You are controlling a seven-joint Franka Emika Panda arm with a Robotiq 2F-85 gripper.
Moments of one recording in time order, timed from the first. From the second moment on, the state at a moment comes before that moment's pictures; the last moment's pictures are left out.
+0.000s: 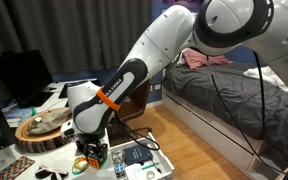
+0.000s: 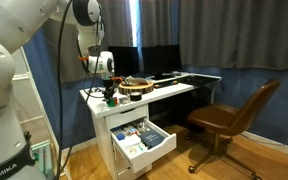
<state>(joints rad) 0.47 0.79 0.37 -1.65 -0.32 2.35 -1.39</state>
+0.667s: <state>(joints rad) 0.48 0.78 0.37 -1.63 -0.32 2.33 -1.39</state>
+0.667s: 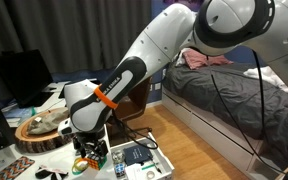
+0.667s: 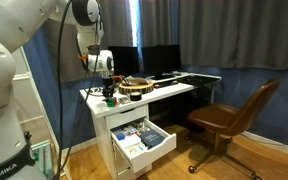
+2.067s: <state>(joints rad) 0.24 0.23 0.53 -2.29 0.31 2.67 -0.98</state>
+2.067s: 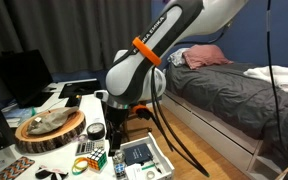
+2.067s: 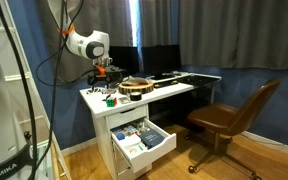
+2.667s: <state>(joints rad) 0.23 0.03 0.68 -2.53 0.86 3.01 -1.04</state>
